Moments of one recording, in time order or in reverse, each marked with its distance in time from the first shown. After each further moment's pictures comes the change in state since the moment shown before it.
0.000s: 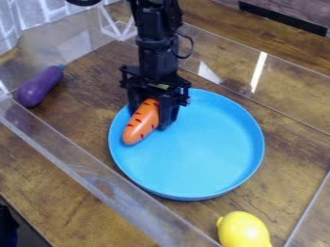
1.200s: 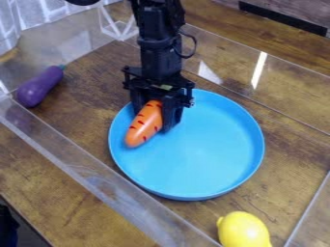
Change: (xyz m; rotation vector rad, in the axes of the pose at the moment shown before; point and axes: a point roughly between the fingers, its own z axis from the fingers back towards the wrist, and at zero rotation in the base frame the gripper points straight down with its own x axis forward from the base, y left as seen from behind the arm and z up) arm -0.007 -0.011 0.003 -0.024 0.001 -0.030
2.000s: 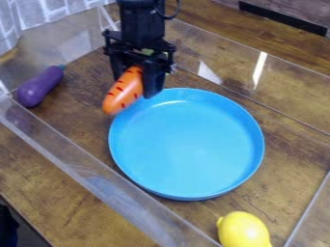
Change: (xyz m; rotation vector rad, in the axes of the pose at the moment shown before) arm -0.014 0.030 0.052 0.053 -0.028 0.010
